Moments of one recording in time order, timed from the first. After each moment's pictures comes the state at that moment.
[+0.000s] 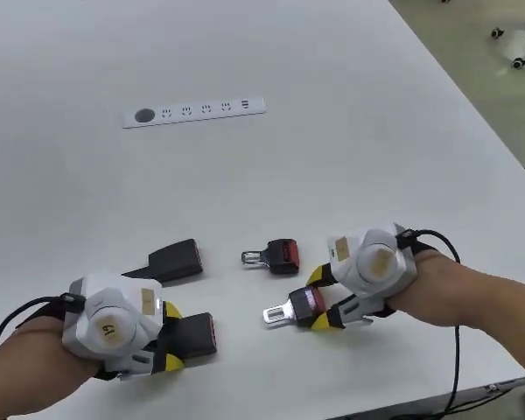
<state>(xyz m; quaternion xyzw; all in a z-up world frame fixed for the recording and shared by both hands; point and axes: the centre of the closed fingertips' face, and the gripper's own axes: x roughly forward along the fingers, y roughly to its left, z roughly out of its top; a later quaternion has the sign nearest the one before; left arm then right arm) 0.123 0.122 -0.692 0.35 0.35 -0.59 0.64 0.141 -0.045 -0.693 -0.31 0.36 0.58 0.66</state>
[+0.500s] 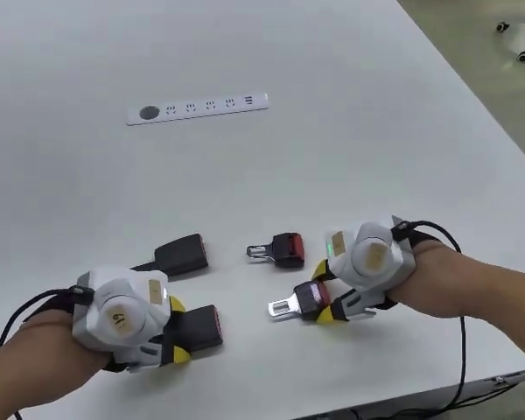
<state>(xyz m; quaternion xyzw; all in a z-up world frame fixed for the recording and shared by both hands) 0.125 0.124 -0.691 0.33 0.36 -0.58 0.65 0.141 -0.046 -0.695 -0.33 0.38 0.56 0.66</state>
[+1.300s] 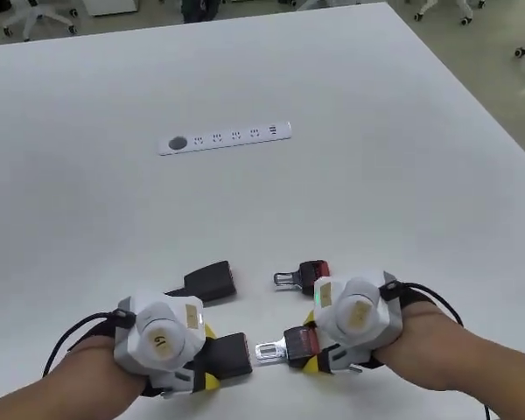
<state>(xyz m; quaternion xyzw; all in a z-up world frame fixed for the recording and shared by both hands) 0.122 0.121 -0.691 0.33 0.37 -0.58 0.64 0.126 0.021 -0.696 -0.29 0.37 0.55 0.69</state>
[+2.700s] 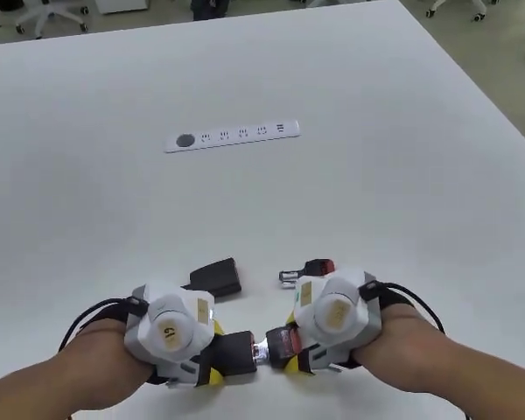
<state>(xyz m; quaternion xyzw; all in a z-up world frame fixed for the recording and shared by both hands) 0.124 0.119 -0.693 0.36 0.37 -0.61 0.61 0.128 0.048 -0.698 -0.28 0.35 0.57 0.69</state>
